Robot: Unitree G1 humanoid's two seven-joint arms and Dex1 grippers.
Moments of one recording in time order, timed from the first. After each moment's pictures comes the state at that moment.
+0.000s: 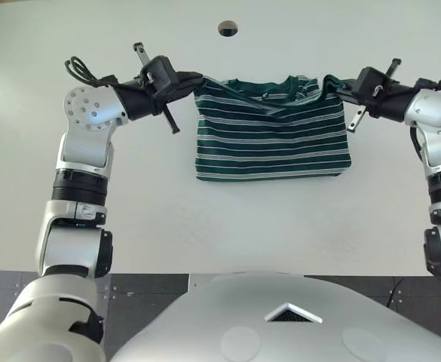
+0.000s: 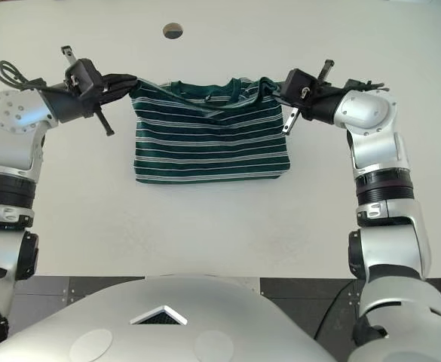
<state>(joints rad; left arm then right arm) -0.47 0.55 -0.16 0.48 -0.07 -0.24 -0.90 -0.52 -0.60 0.20 0.61 -0.11 -0.32 0.85</state>
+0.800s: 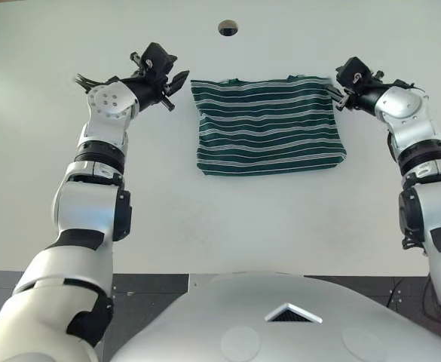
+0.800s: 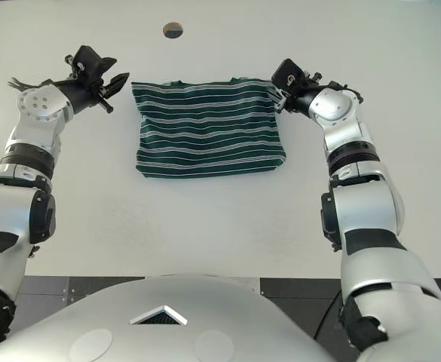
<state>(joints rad) -0.73 0.42 -0.10 1.16 0.06 -0.41 -0.64 -0.78 -0.43 0.22 1.22 -0.25 -0.37 0.50</state>
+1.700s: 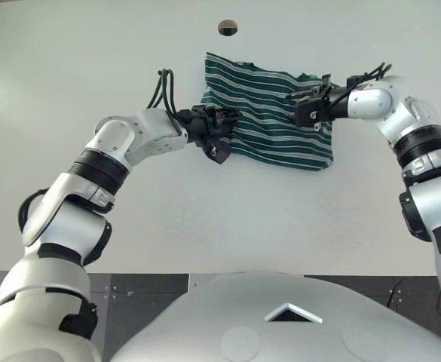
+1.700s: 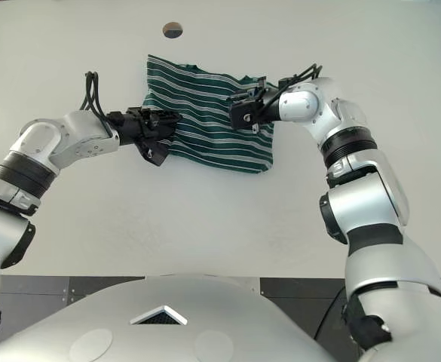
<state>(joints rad) -0.68 0.64 -0.78 0.52 1.12 -0.64 -0.16 -0.81 -0.48 0.55 0.85 -0.53 -0.62 0.92</state>
